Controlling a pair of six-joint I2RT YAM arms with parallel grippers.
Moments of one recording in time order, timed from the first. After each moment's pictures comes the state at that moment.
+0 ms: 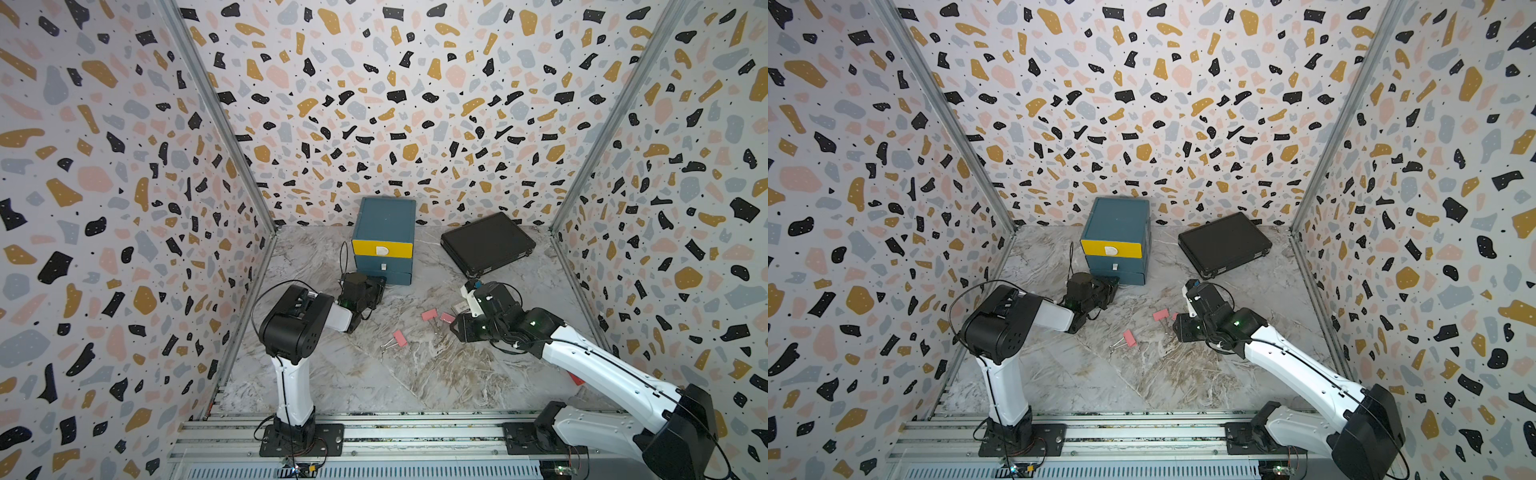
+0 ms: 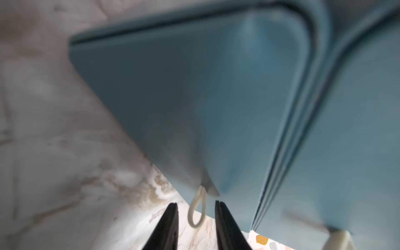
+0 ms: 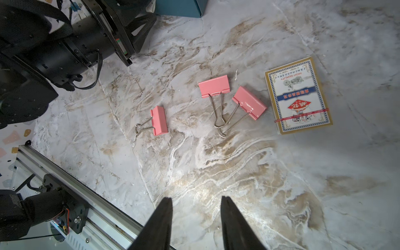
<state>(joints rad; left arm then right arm) -0.34 1.98 0.79 0.78 0.18 -1.45 0.72 1.15 0.91 -0.66 -0.11 0.54</state>
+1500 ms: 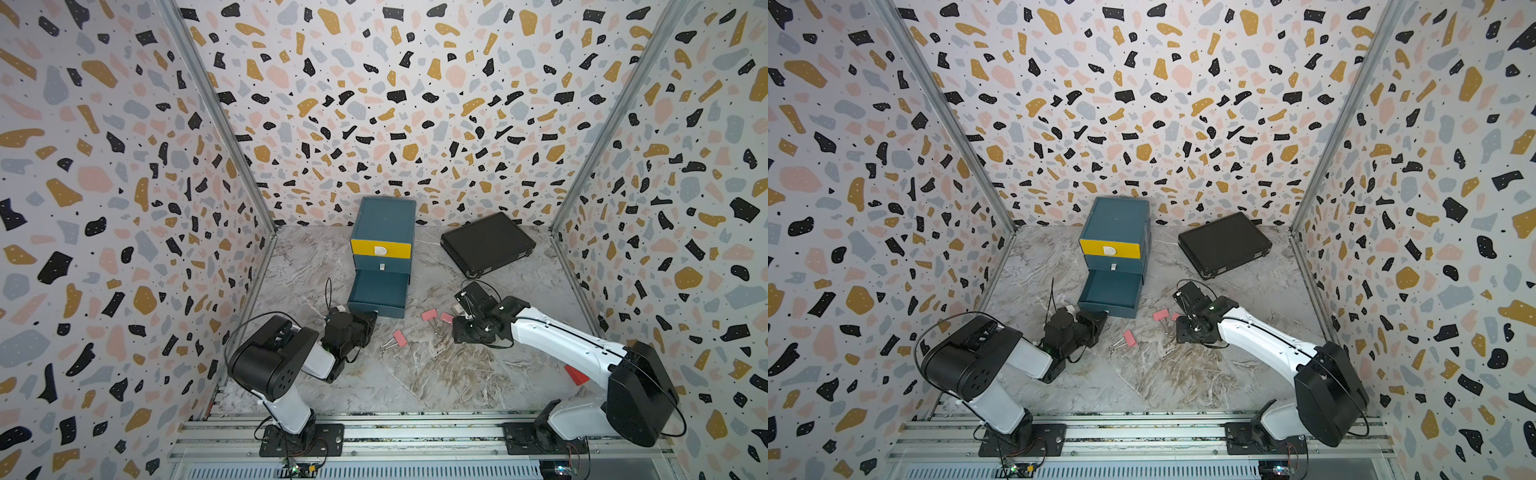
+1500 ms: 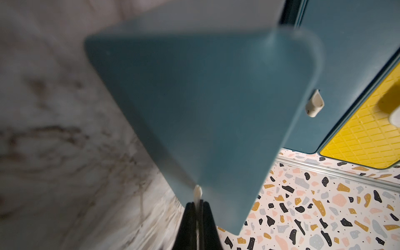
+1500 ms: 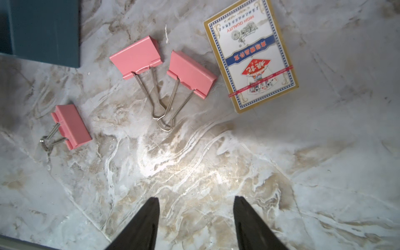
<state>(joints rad) -0.40 1.66 0.26 1.01 0.16 -1.53 0.71 1.43 0.98 -0.77 0.04 0.65</state>
